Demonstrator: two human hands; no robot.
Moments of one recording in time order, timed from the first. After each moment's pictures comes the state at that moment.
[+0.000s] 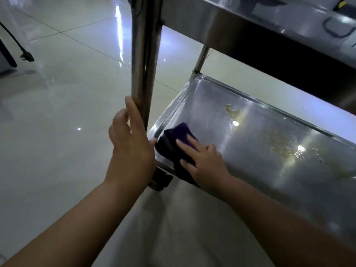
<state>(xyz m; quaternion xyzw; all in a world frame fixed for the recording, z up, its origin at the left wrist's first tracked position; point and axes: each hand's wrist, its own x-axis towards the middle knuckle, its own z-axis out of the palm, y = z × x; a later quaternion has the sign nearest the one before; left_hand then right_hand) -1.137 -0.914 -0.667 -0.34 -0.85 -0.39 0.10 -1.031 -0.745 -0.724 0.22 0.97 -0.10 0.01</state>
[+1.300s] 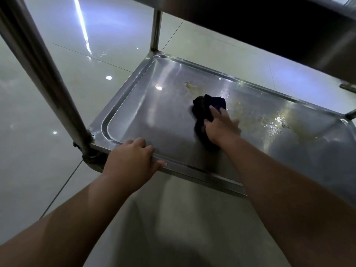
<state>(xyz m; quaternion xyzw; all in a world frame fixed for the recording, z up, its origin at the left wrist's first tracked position) -1.085 -0.853 -0.717 -0.55 -0.83 -0.06 -0.02 -0.969 -0.618 -0.716 0.56 0.82 -0.13 0.02</state>
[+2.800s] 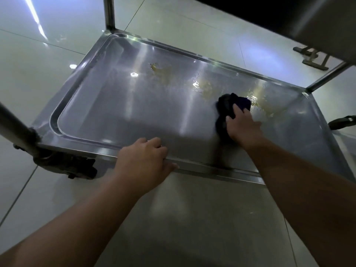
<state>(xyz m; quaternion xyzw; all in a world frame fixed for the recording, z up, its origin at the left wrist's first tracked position) -1.019 -0.809 -0.718 -0.63 -0.77 -0.08 -0.04 -0.842 -0.565 -0.722 0.68 0.73 -0.09 0.01</state>
